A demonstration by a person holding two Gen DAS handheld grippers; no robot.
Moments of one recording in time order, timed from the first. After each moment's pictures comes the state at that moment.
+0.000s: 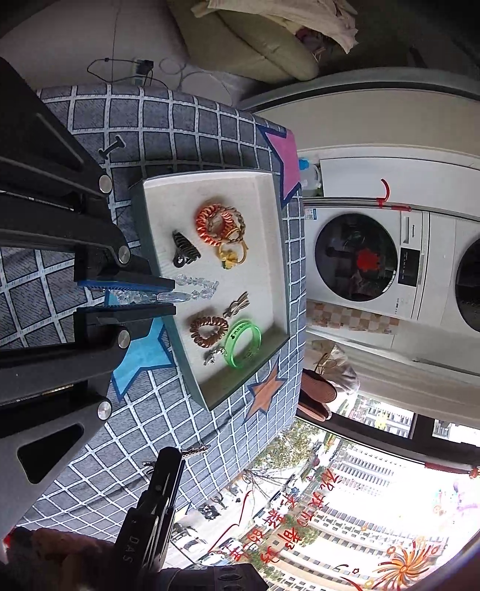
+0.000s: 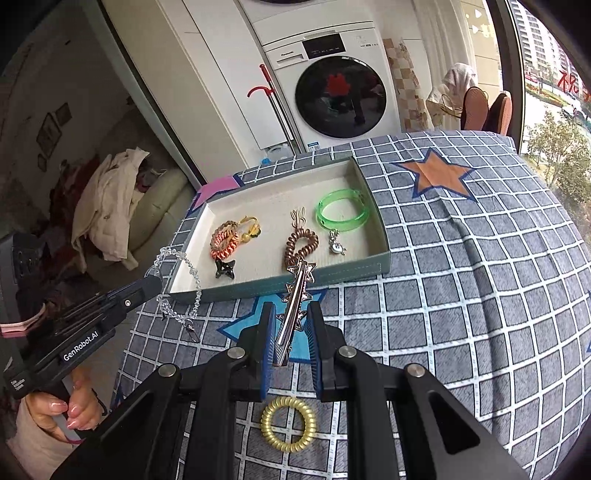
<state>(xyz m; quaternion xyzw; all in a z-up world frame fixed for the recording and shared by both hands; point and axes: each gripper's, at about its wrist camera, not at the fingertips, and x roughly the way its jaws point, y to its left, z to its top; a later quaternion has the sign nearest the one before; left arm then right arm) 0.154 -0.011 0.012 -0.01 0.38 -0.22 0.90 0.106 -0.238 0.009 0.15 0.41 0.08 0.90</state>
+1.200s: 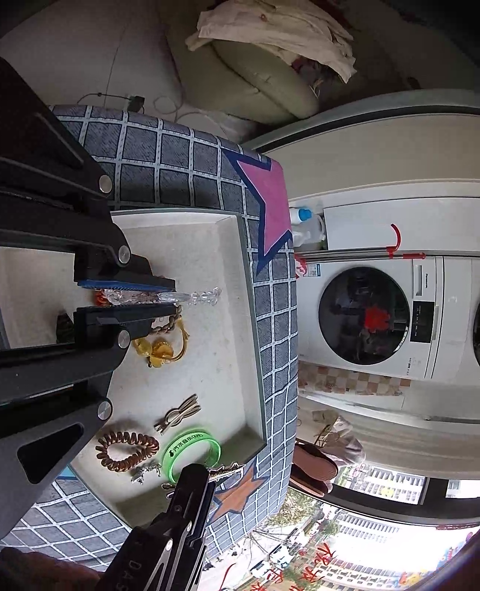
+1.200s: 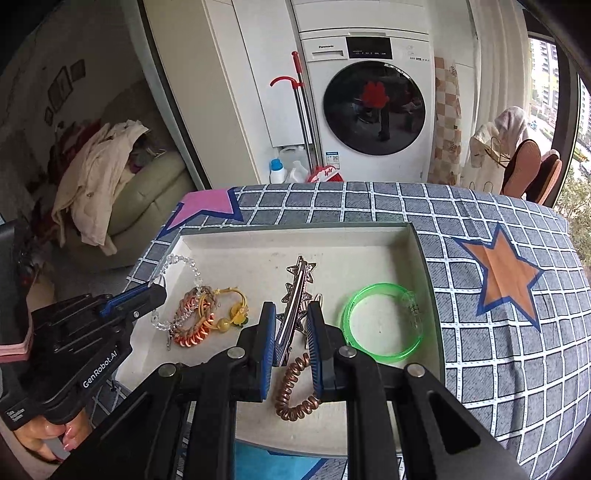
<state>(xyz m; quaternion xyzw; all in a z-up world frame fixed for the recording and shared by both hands) 0.279 -0.019 -0.030 0.03 0.40 -0.11 0.91 0.264 -0.198 -0.014 0.05 0.42 0.11 0.90</state>
